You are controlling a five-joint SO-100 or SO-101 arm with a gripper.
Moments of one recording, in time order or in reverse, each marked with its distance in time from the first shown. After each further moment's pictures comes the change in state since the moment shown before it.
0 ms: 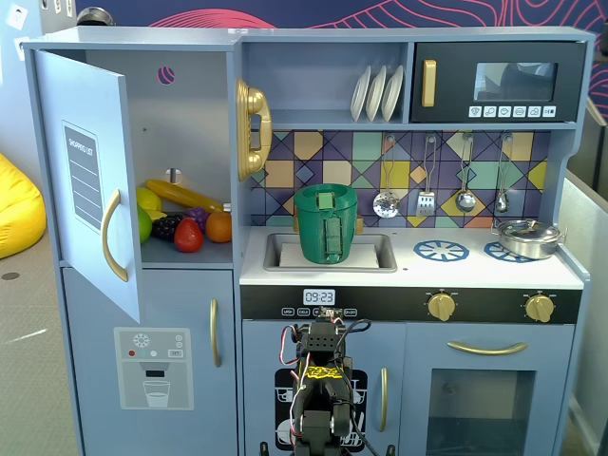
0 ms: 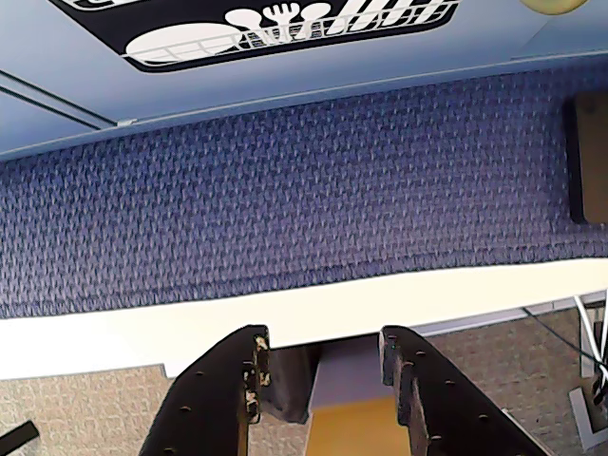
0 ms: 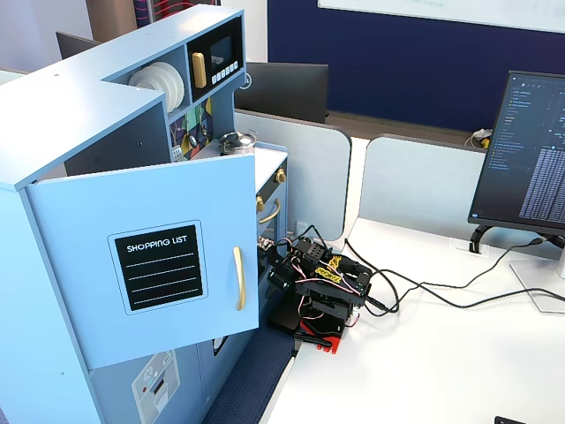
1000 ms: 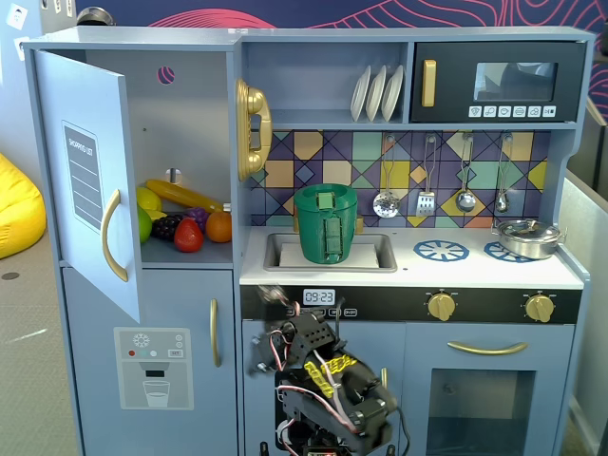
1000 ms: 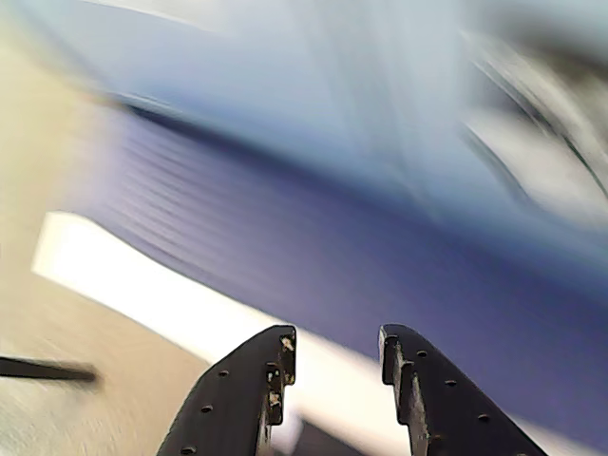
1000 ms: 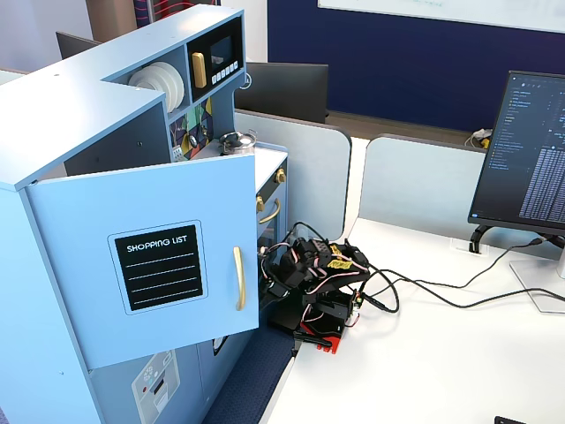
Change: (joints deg) arm -48.2 -0.8 -12.7 -15.5 8.0
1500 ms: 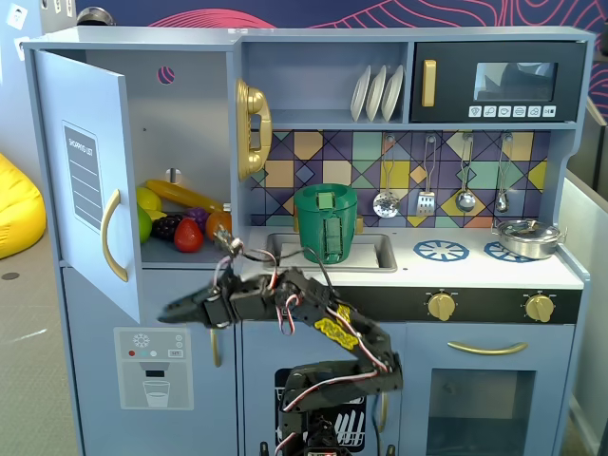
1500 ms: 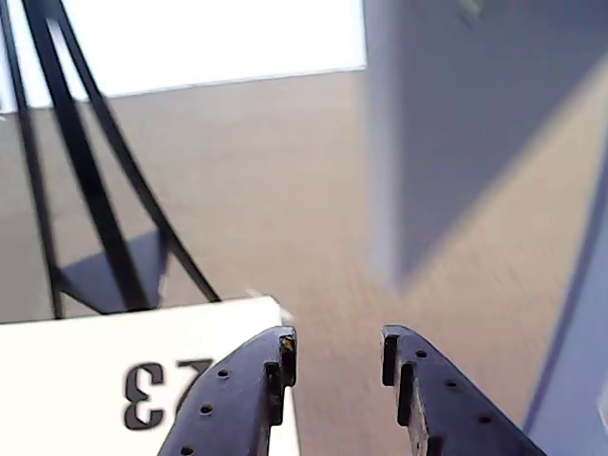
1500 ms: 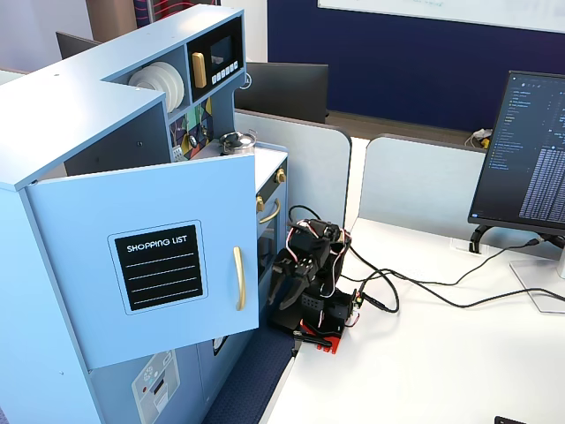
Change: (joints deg) arm -41.6 -23.1 -34.2 -17.0 -12.3
